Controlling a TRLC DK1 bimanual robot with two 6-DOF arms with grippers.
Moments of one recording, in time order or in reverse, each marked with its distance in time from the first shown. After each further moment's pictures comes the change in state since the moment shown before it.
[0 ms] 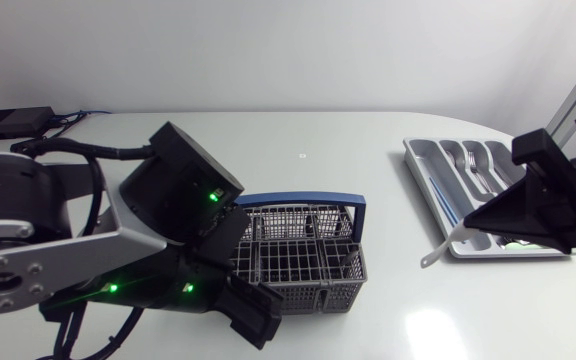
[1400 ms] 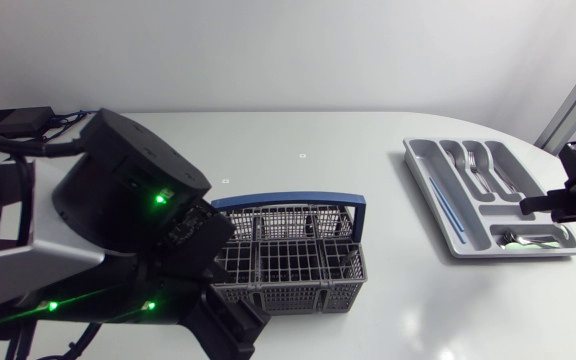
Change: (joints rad) left arm -0.026 -0.116 -0.015 -0.043 0.000 0.141; right arm -0.563 0.511 -0.099 0.536 0.537 -0.952
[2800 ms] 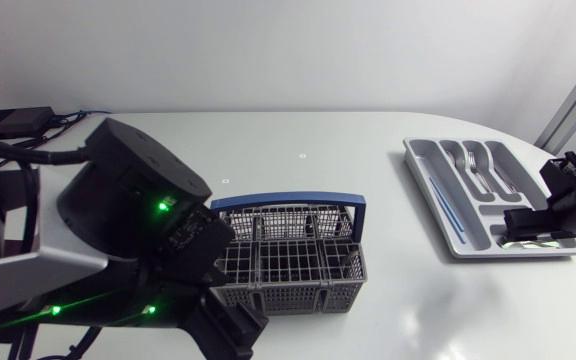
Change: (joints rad) left arm 0.000 -0.001 -0.015 0.001 0.000 0.000; right arm 0.034 -0.014 -0.040 -0.119 -0.121 0.026
